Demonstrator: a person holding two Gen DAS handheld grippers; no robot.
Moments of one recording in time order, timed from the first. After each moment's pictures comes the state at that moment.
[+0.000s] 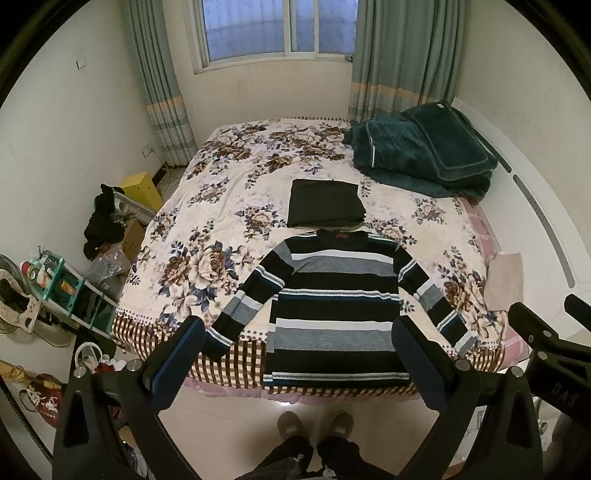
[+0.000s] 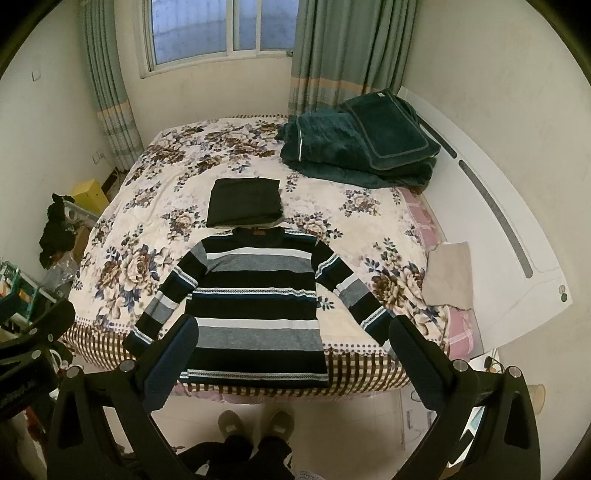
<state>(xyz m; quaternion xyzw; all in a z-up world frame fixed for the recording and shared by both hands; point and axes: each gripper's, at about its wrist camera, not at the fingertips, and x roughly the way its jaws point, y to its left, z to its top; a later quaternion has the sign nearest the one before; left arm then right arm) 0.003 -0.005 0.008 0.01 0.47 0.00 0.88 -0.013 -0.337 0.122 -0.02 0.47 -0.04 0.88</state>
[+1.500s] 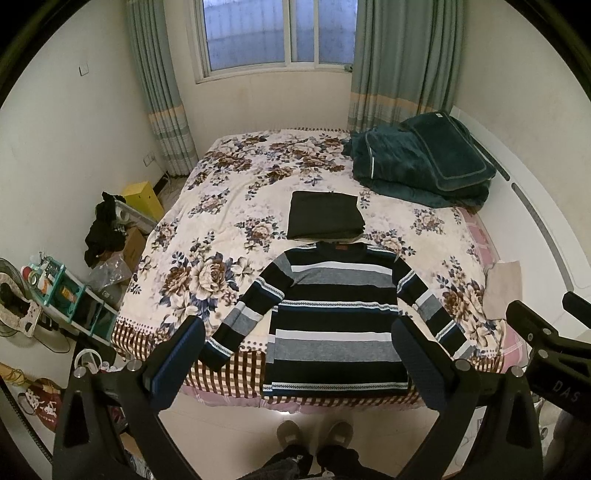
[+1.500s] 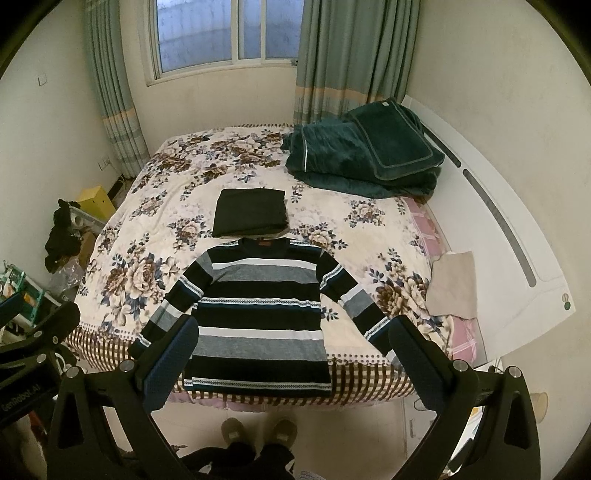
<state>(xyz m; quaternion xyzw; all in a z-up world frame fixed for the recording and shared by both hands) 0.014 -0.018 0.020 0.01 0.46 0.00 0.89 0.007 -0.331 0.156 -0.02 0.46 -0.03 0.89</state>
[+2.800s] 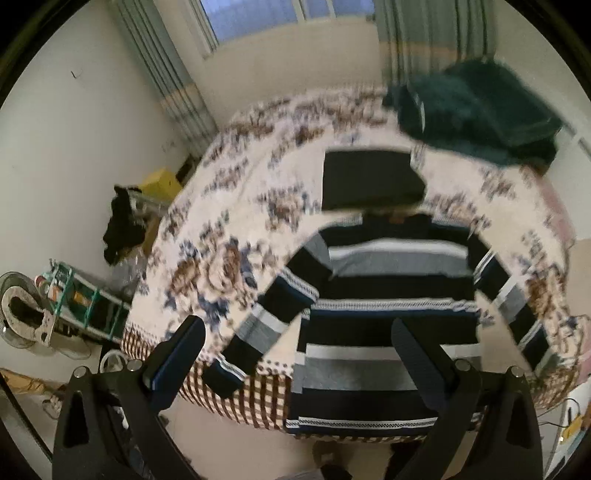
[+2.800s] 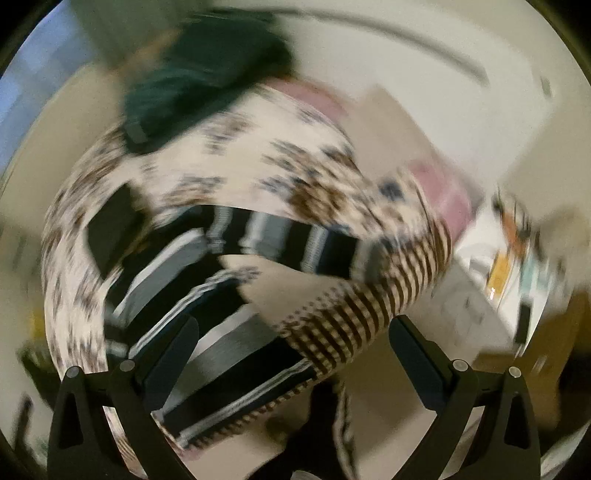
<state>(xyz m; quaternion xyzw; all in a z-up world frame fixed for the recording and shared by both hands) 0.197 -0.069 -0.184 0.09 0.51 0.09 0.85 0.106 -0.602 -0.102 0.27 0.54 -0.26 0.75</state>
